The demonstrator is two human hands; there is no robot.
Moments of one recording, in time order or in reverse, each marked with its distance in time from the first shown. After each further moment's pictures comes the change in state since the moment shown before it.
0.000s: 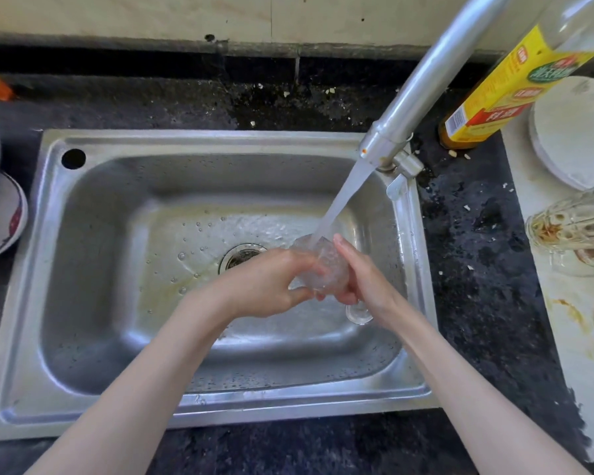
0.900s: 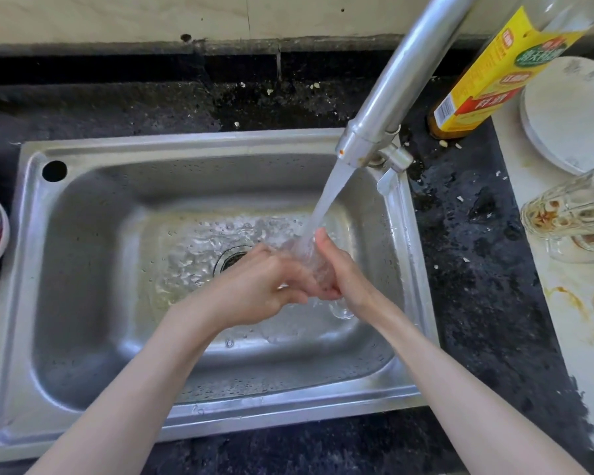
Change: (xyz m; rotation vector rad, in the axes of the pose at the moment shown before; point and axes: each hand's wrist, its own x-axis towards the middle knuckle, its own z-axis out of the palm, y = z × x) left_hand 0.001 -0.005 0.000 0.084 -0.001 0.004; right_hand 0.010 0.000 0.013 0.099 -0.036 -0.121
